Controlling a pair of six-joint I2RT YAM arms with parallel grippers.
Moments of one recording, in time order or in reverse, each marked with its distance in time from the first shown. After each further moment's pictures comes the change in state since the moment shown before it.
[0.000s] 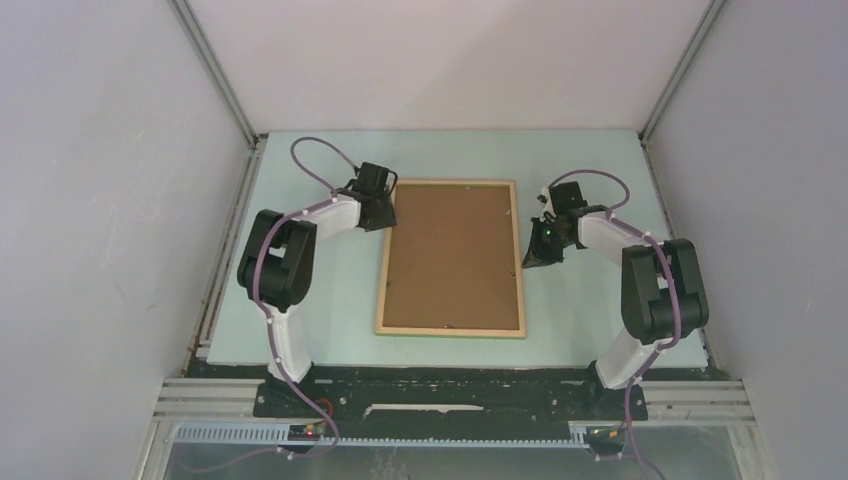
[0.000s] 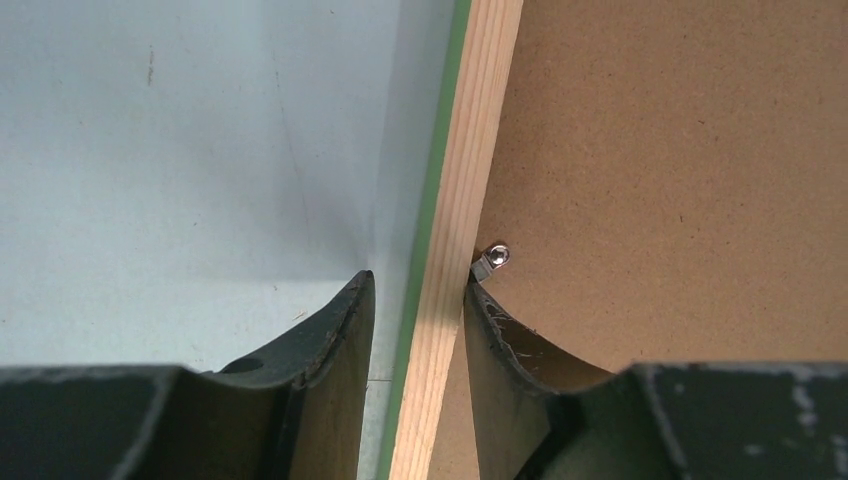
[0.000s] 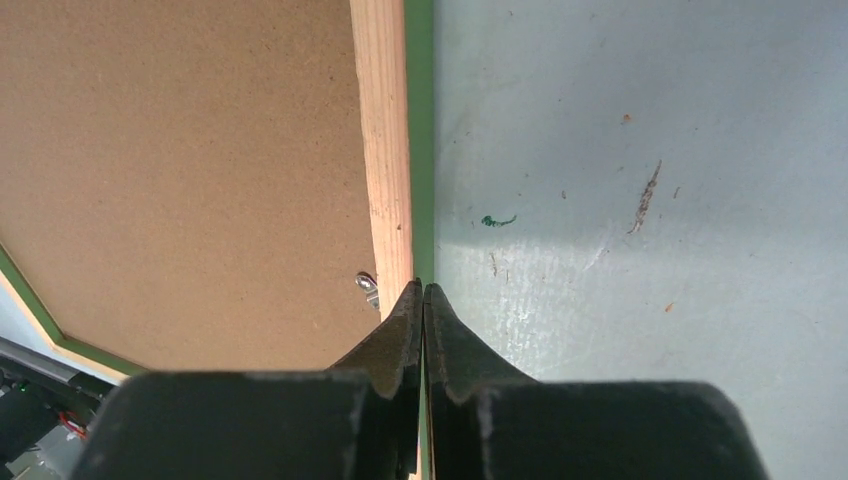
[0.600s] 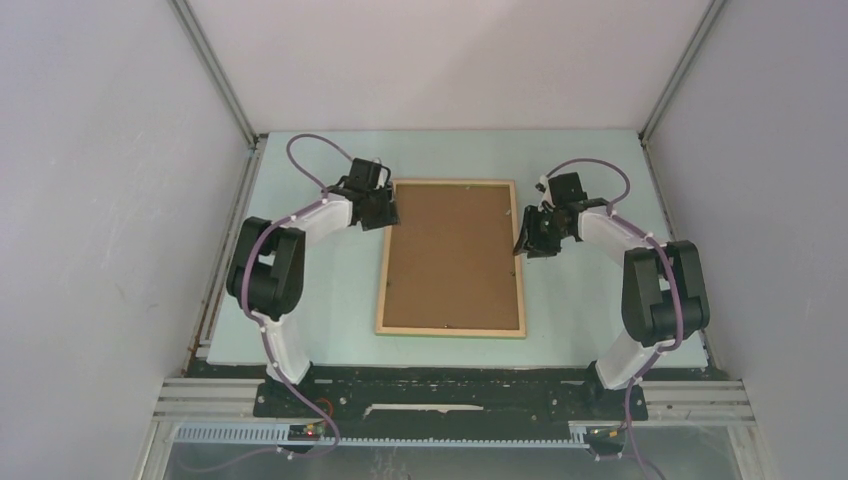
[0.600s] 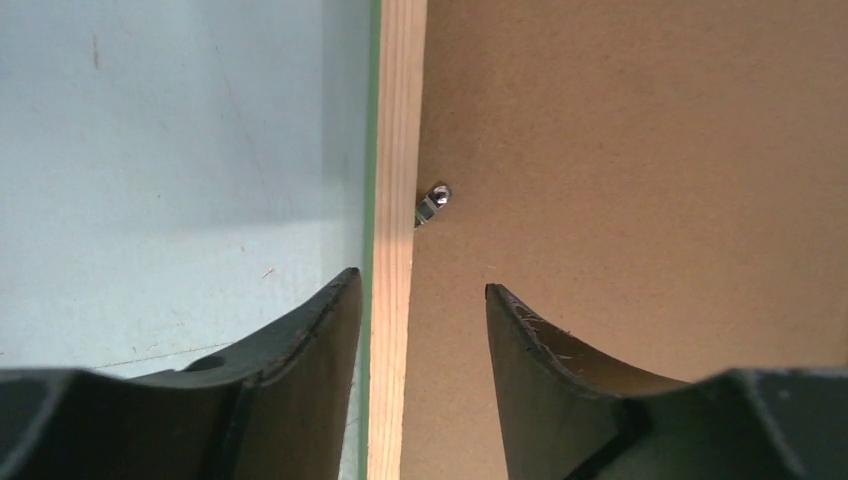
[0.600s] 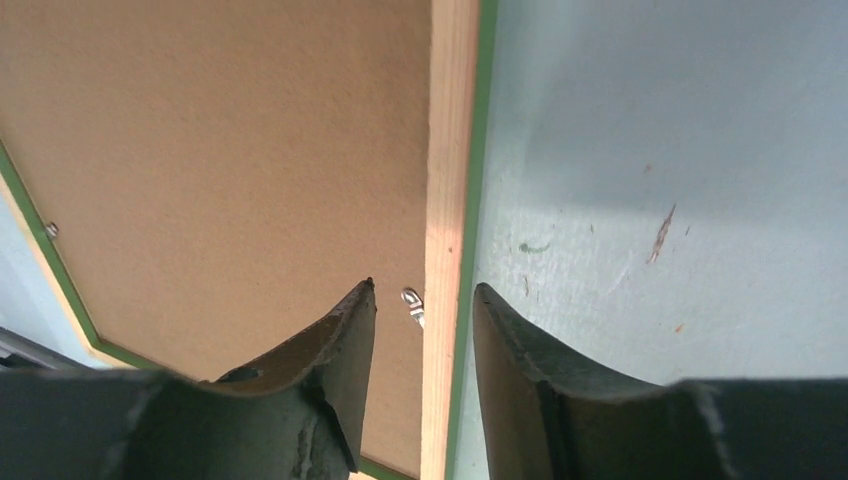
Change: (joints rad) left arm 0.019 -0.102 -0.043 -0.006 0.150 0.047; right arm 0.013 -0.015 0.039 0.005 -0.014 0.007
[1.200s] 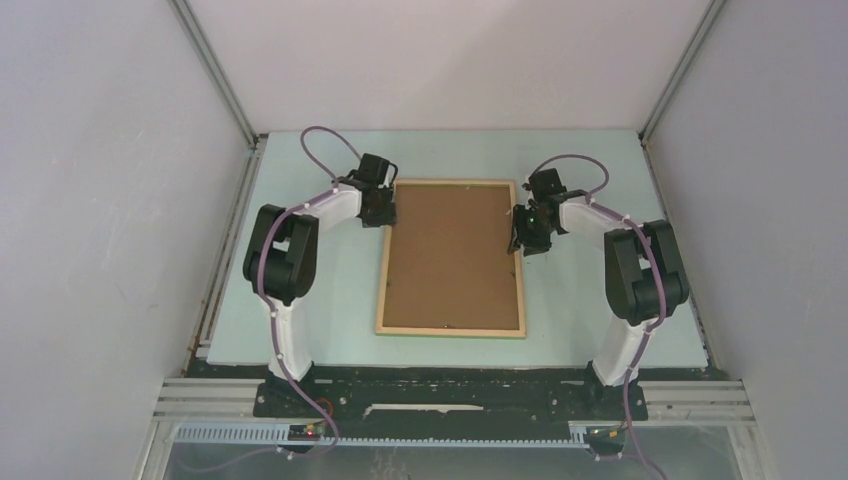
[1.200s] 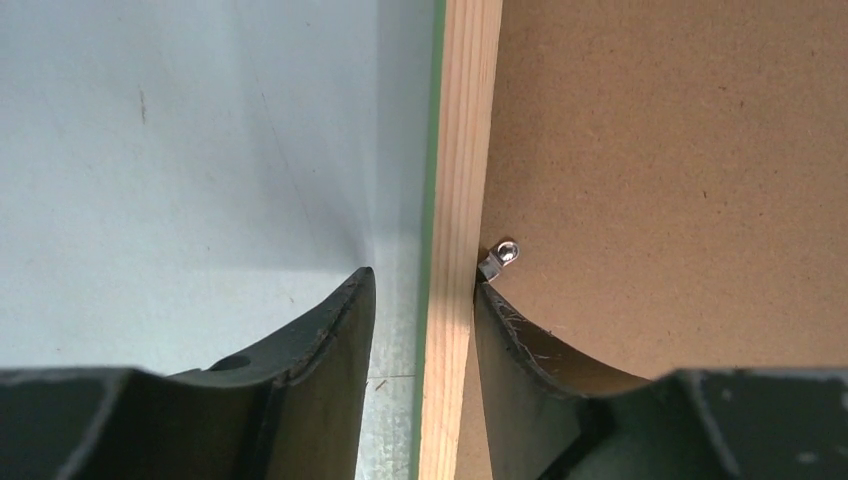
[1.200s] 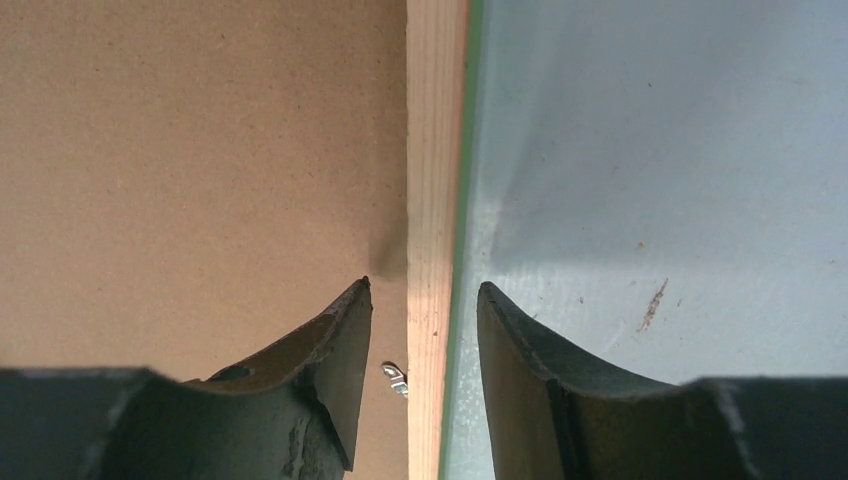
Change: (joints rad) left arm -0.003 0.151 0.151 -0.129 -0.090 0.090; right arm 0.061 0.148 0.128 -0.027 0.136 -0.001
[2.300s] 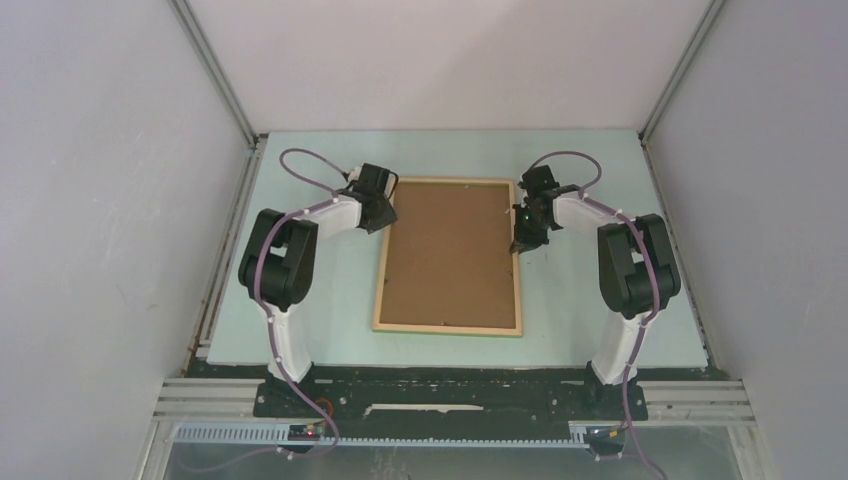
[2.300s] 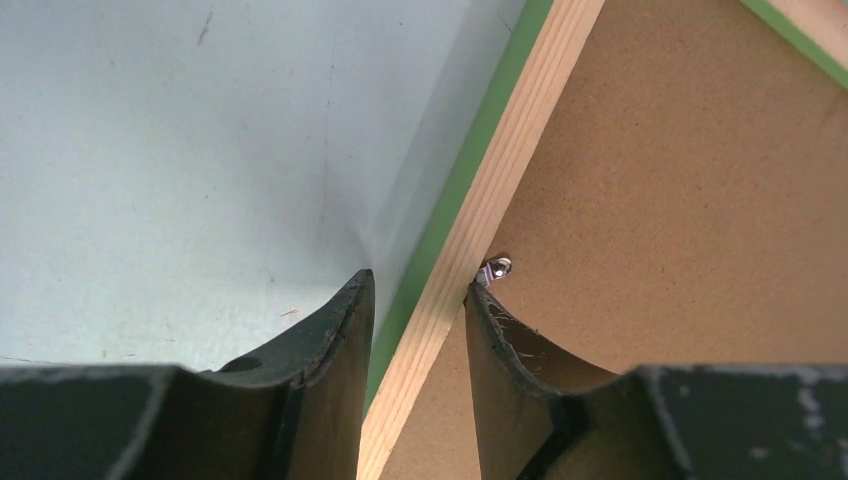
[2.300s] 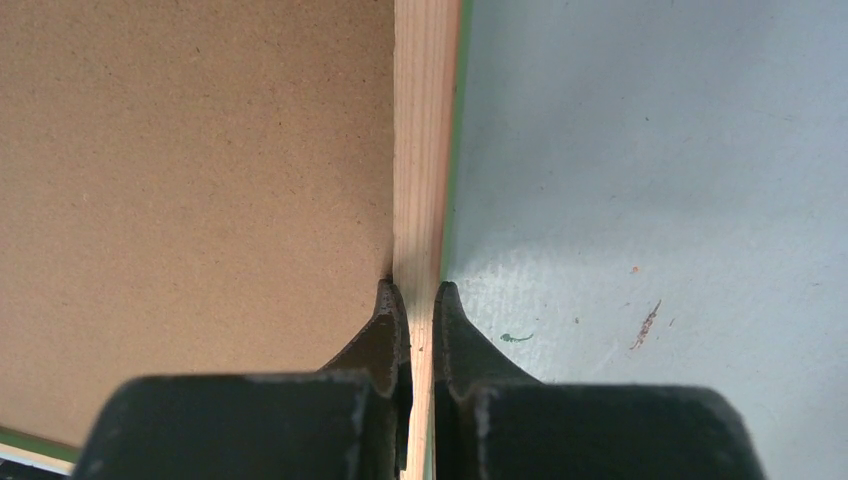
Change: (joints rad) left arm -0.016 -0.032 -0.094 0.121 -0.129 -0.360; right arm 0.024 0.064 0.072 -0.042 0.055 -0.012
